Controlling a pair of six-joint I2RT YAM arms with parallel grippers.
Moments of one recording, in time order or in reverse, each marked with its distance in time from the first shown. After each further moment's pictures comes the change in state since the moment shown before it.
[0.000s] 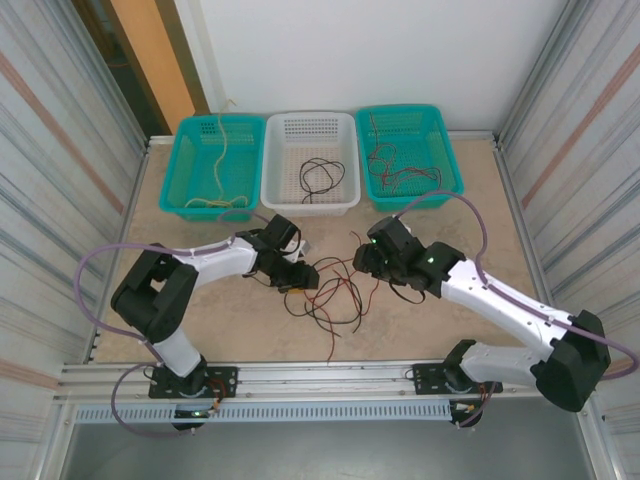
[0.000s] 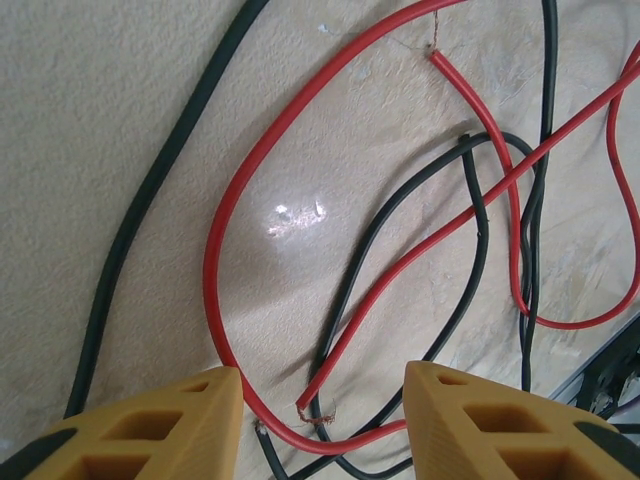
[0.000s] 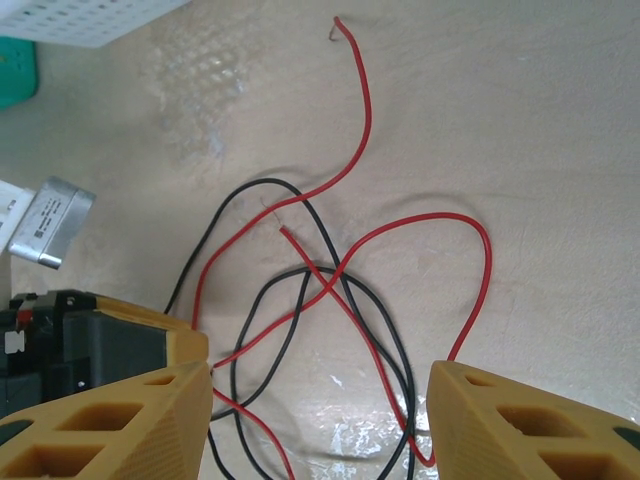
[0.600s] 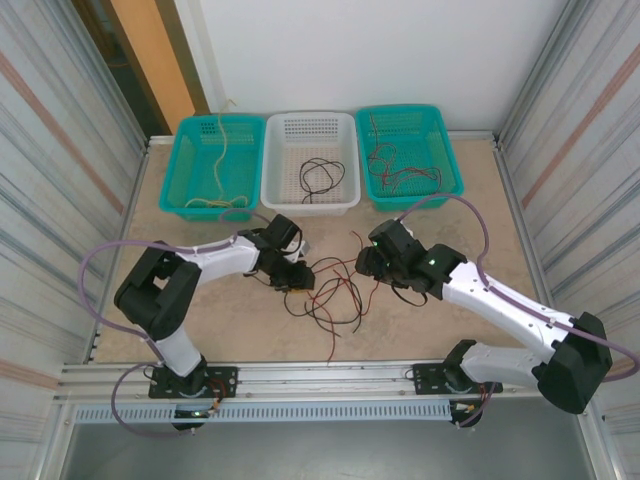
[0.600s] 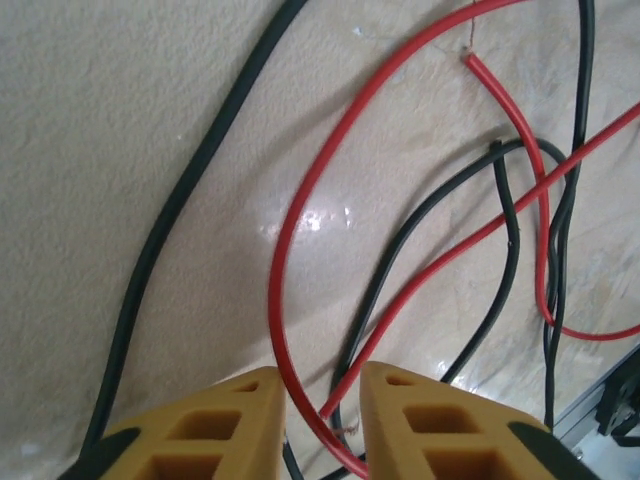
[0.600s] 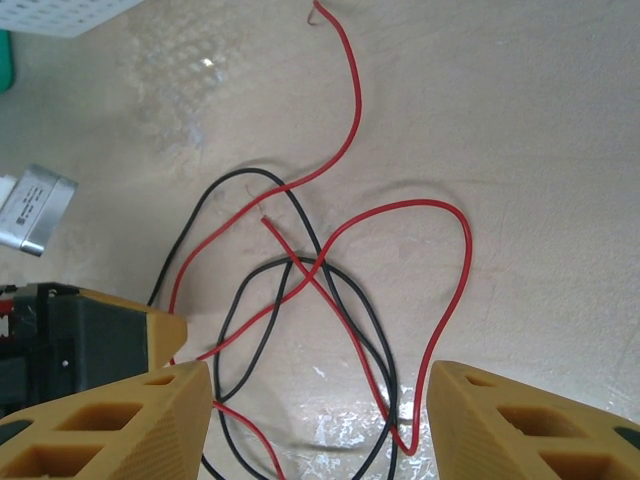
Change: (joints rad) left arm 0.000 0.023 0.018 -0.018 -0.027 0.003; right arm 0.000 -0.012 -0.018 -0.018 0.003 0.006
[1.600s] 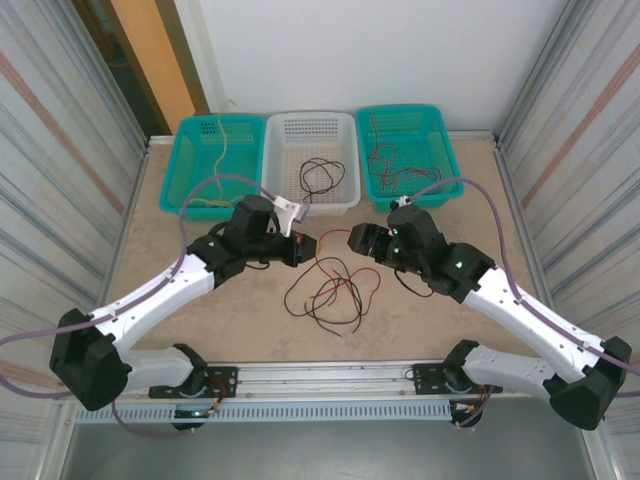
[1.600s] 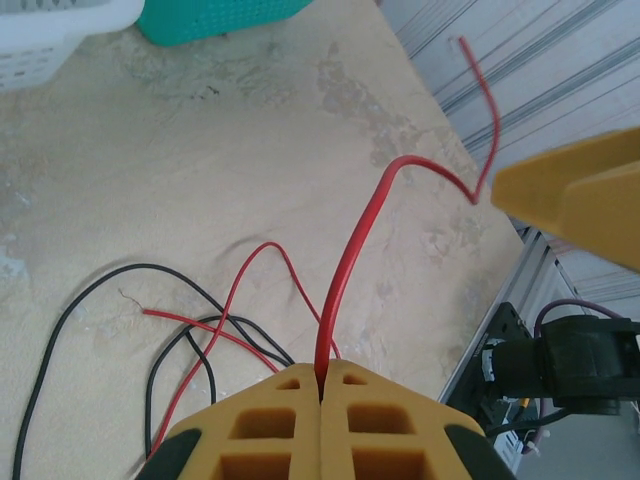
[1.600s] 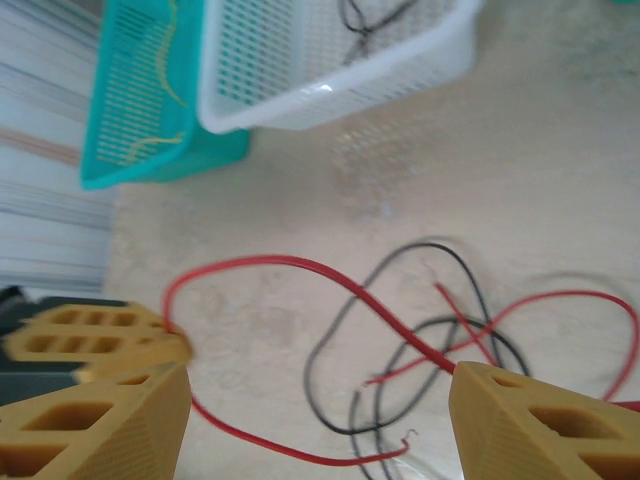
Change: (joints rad) left arm -0.053 -0.474 0.013 0.166 -0.035 0.123; right arm -0.001 -0.117 0.129 0.105 -0.064 -0.046
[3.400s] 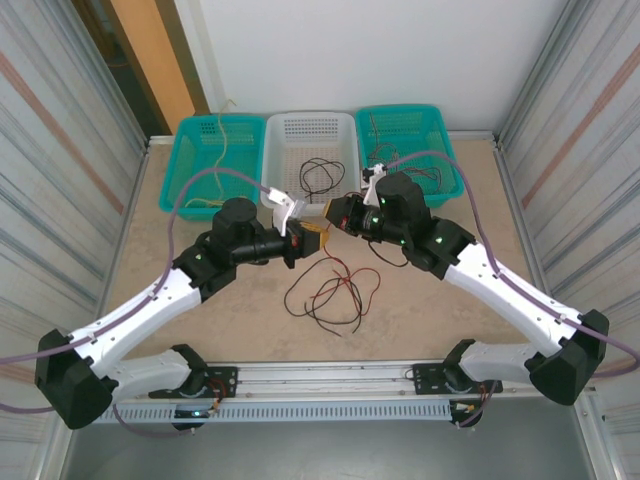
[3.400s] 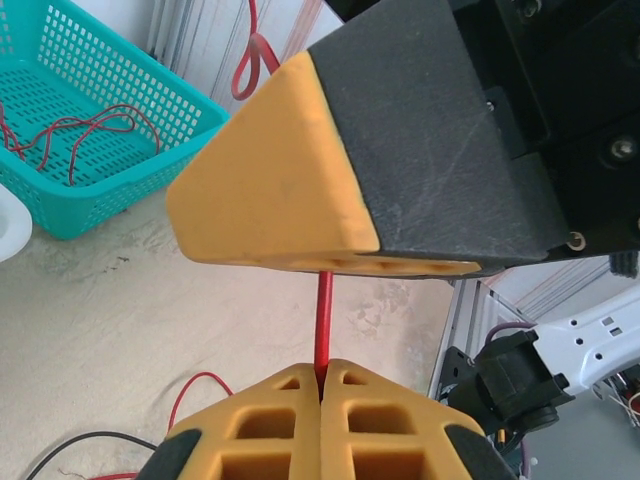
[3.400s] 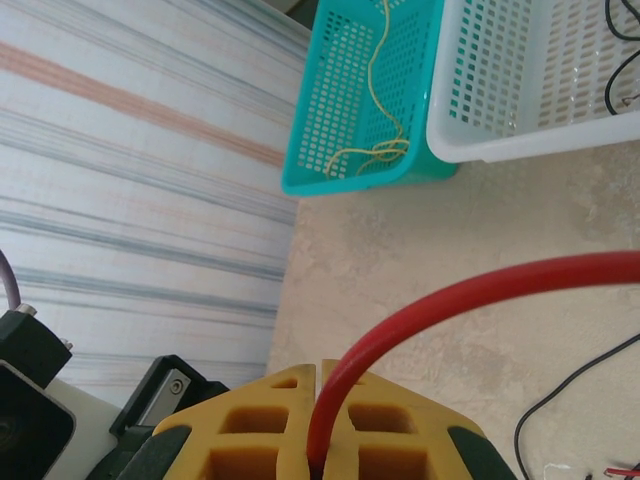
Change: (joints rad) left arm -0.040 -0.114 -0.040 0.249 0.044 0.096; right arm -0.020 0.182 0.163 0.257 -0.233 0.053
